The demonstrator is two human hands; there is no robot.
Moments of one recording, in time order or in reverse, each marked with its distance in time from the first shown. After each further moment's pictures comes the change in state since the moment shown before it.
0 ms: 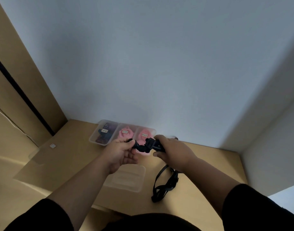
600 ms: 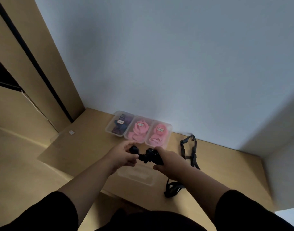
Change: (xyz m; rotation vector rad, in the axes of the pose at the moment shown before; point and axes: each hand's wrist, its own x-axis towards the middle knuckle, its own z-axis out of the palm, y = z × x) left_hand 0.000 -0.044 -0.069 0.366 0.123 -0.041; right_hand 0.018 -0.033 0.081 0.062 -0.250 0.047
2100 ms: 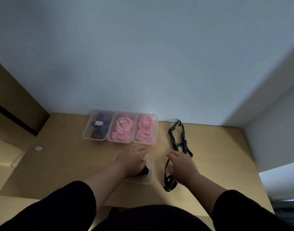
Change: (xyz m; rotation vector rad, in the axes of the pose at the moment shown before) left_hand 0.083 -0.022 0.040 1.307 -0.289 0.744; right_hand -0.011 0.069 0.057 -0.184 0.105 0.327
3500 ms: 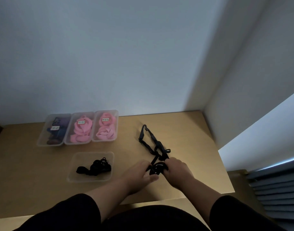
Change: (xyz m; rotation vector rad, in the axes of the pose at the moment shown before) left_hand 0.037 0.170 0.049 -0.539 -0.306 -0.158; right_hand -0.087 0.105 0.023 0.264 -0.047 0.219
